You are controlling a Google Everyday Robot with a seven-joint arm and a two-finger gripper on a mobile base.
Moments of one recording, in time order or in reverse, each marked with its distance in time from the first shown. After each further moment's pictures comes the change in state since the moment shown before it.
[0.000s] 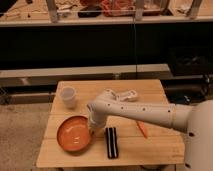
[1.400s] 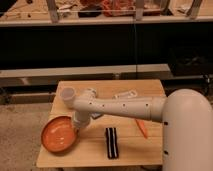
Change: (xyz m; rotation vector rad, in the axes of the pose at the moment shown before) arm 0.021 -0.067 0.017 0.028 0.005 -0.042
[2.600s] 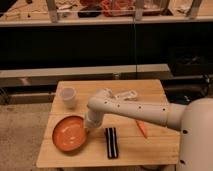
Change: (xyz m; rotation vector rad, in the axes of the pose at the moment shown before) arm -0.019 0.039 -0.014 0.018 -0.035 0.045
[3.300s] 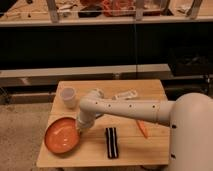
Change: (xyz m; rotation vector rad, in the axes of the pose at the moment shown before) arm 0.000 -0.028 0.010 0.000 -0.007 -0.039
